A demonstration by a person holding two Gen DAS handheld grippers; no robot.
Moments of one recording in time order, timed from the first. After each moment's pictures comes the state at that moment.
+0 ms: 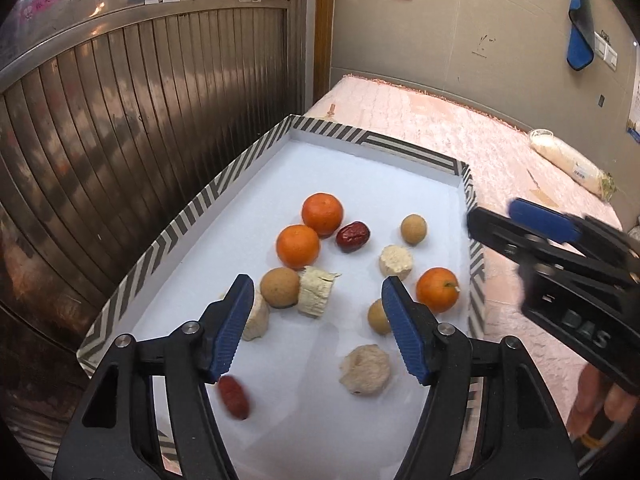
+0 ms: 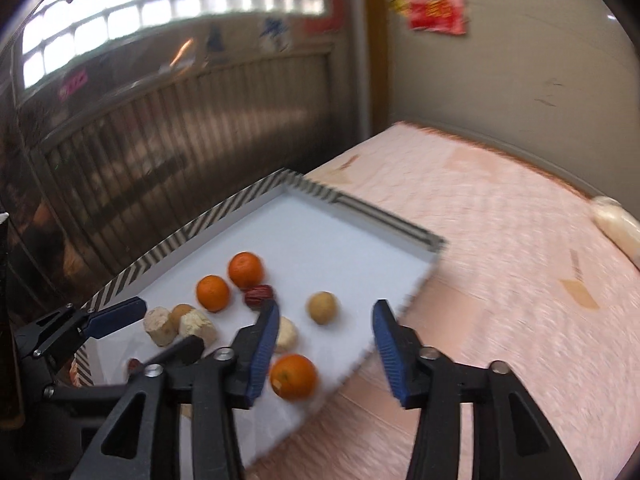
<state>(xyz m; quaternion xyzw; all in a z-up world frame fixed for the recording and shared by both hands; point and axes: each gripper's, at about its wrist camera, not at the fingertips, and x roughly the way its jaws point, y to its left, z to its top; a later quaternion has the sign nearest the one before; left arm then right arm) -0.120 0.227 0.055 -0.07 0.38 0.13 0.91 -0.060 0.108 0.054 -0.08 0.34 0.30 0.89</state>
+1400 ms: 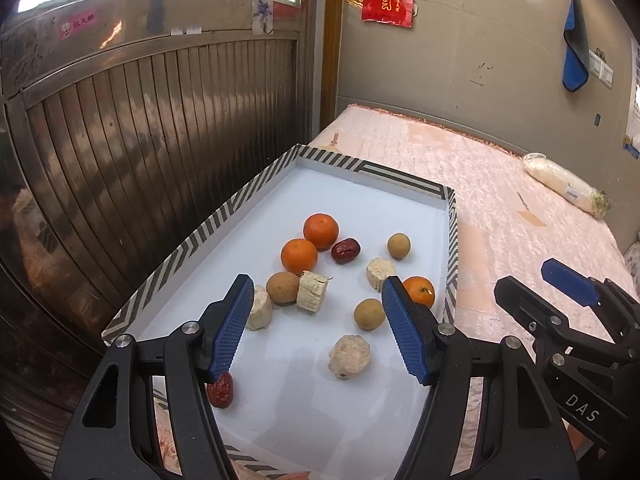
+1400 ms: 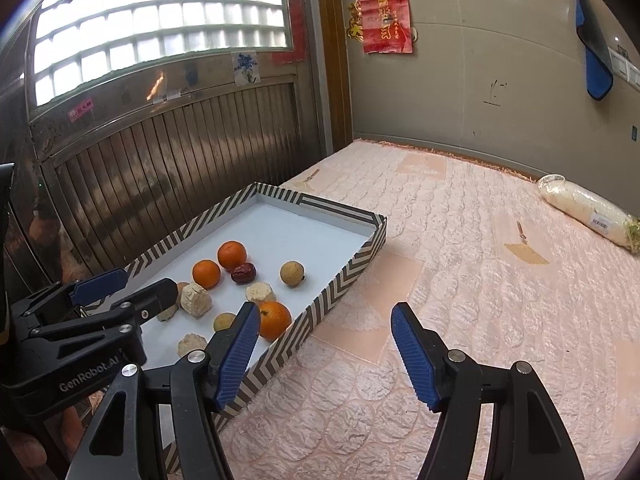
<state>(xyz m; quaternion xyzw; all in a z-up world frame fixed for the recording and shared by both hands) -0.150 0.214 0.073 -0.07 0.34 0.15 0.93 -0.113 0.058 0.059 -0.05 0.31 0.26 0.91</state>
